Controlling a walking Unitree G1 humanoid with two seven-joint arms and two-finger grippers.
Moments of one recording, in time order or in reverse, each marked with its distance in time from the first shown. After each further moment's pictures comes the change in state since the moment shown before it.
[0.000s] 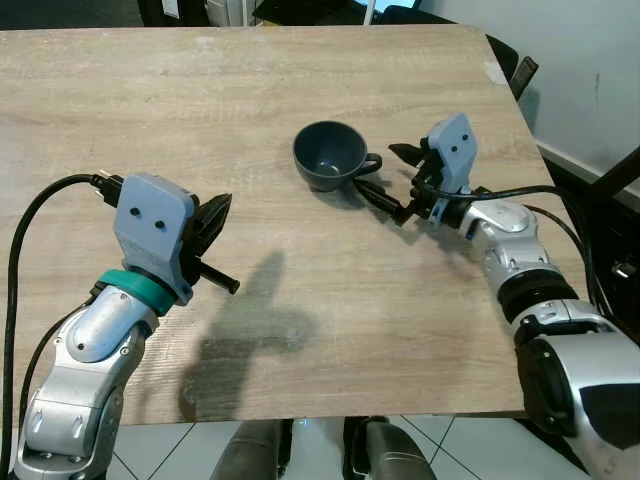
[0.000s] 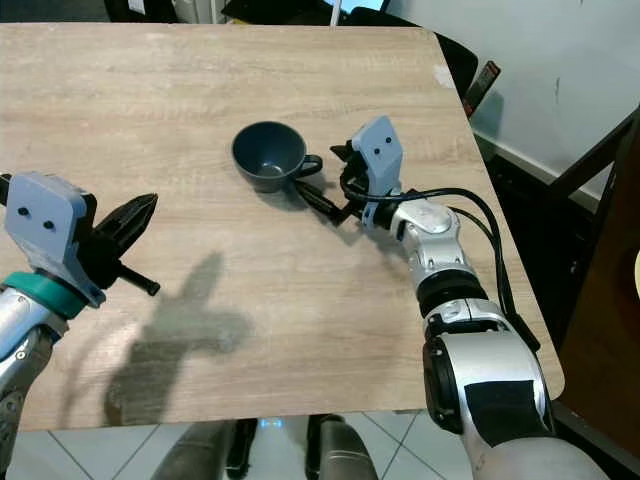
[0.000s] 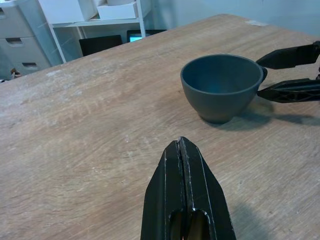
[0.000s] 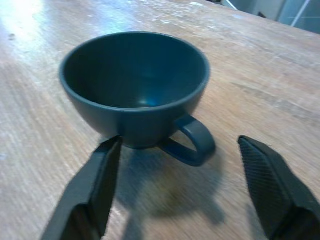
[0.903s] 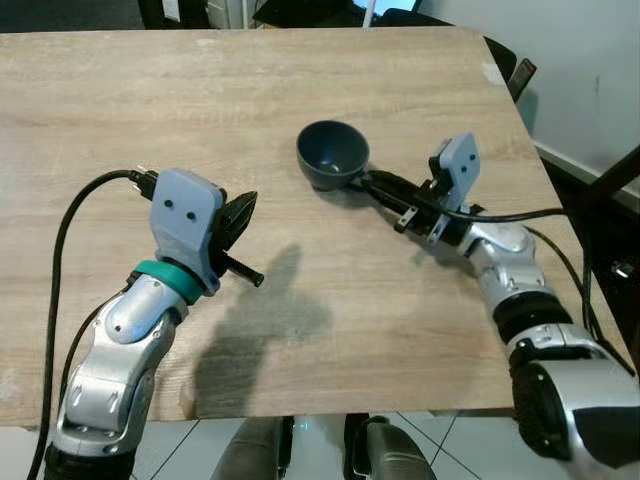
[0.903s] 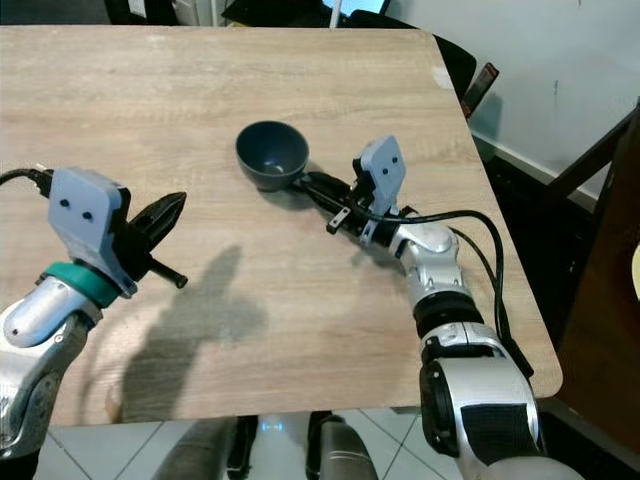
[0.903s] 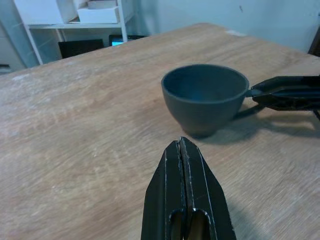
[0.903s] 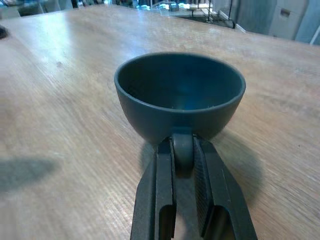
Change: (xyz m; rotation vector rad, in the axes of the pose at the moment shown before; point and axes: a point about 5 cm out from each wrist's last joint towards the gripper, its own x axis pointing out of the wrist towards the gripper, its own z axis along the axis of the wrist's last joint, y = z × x) left arm 0.028 -0.017 -0.008 -0.069 -0.020 -0.063; right arm -0.019 0.015 -0.012 0.069 -0.120 0.056
